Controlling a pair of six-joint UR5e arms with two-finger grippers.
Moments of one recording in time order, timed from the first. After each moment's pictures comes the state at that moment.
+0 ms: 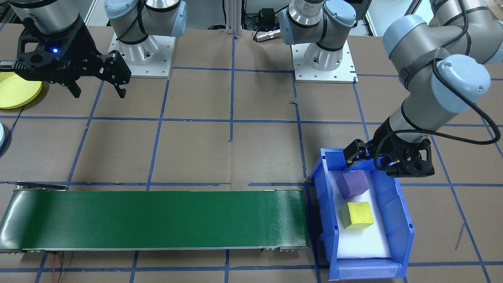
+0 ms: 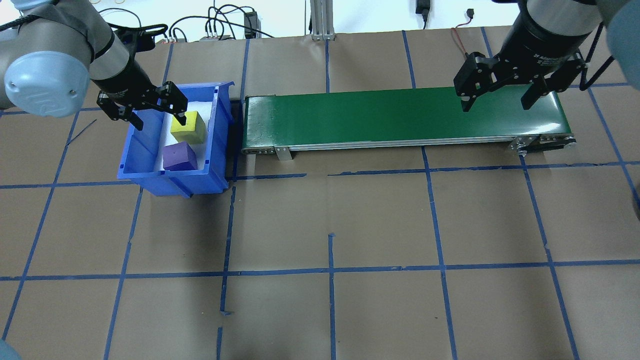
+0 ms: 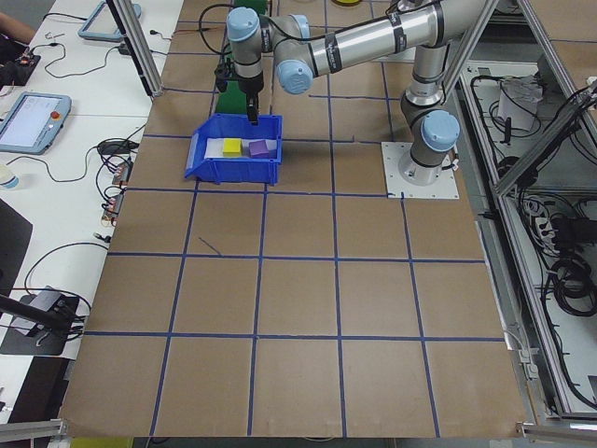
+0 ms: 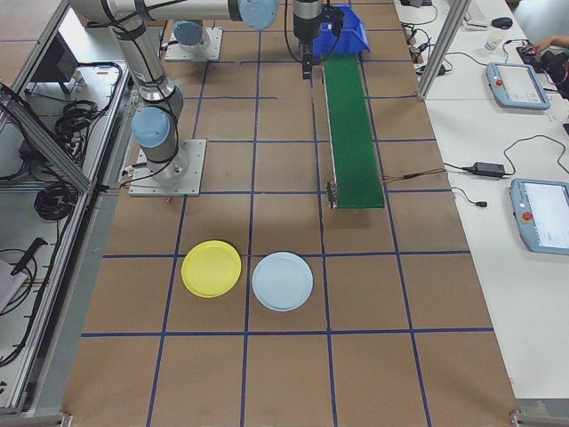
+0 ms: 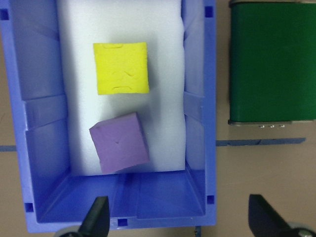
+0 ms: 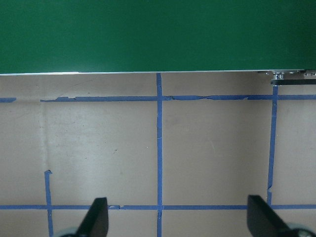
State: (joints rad) left arm -1.38 -1.81 -1.64 -1.28 1.52 0.13; right arm 1.51 -1.61 1.57 -1.57 -1.55 -0.06
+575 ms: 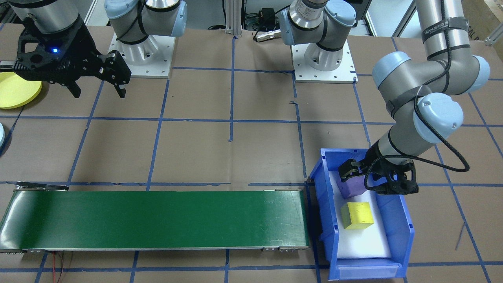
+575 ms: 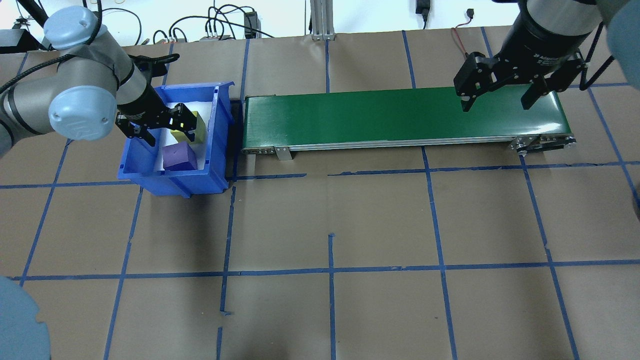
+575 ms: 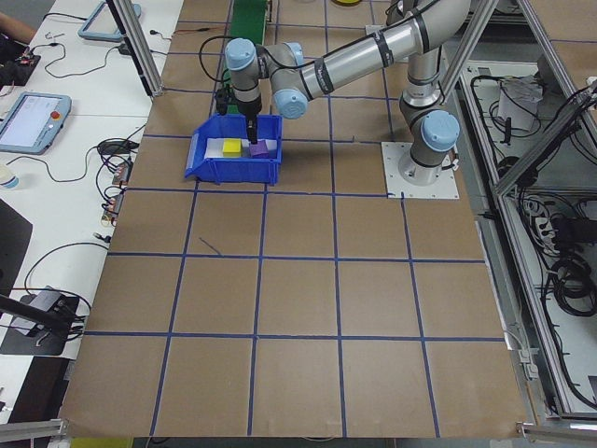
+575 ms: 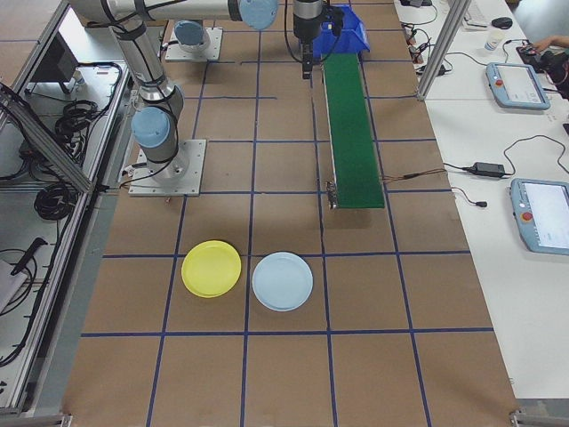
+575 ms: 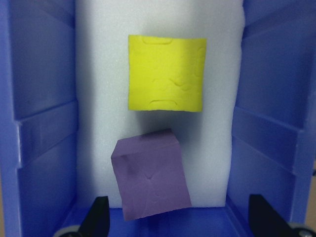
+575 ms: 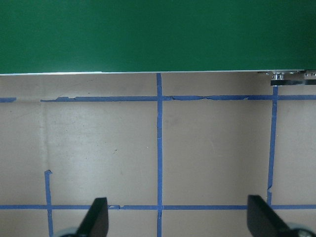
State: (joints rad) left arm -1.37 -1.89 -1.73 -1.14 1.52 0.13; right arm 1.51 -1.61 1.57 -1.57 -1.55 -0.06
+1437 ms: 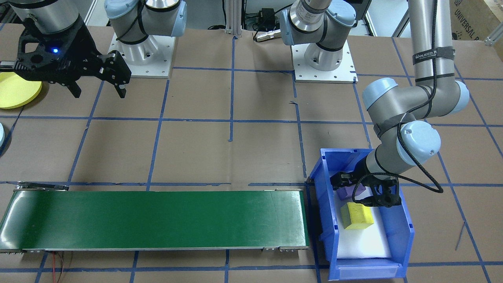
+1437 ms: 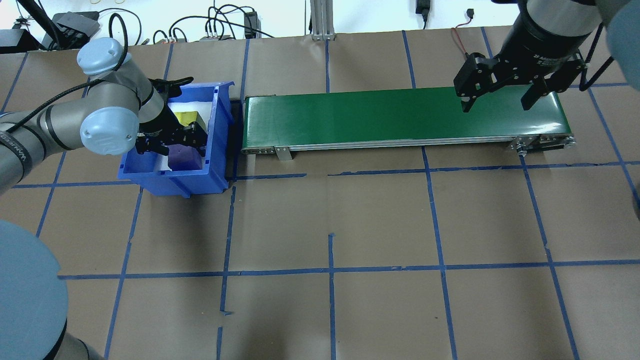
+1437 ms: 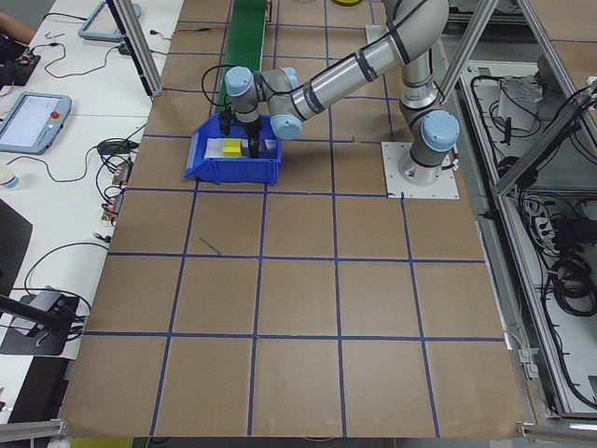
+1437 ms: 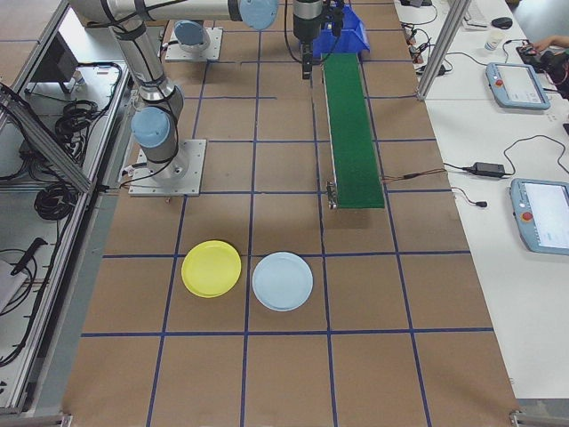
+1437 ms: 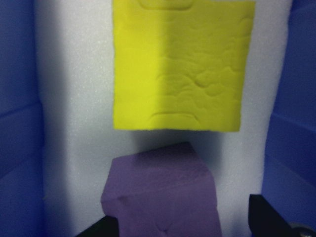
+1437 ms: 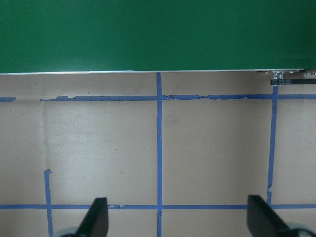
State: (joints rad) left arm -1.37 -1.98 -1.76 -1.05 1.52 0.12; right arm 1.51 -1.61 1.57 -1.57 -1.55 -0.06
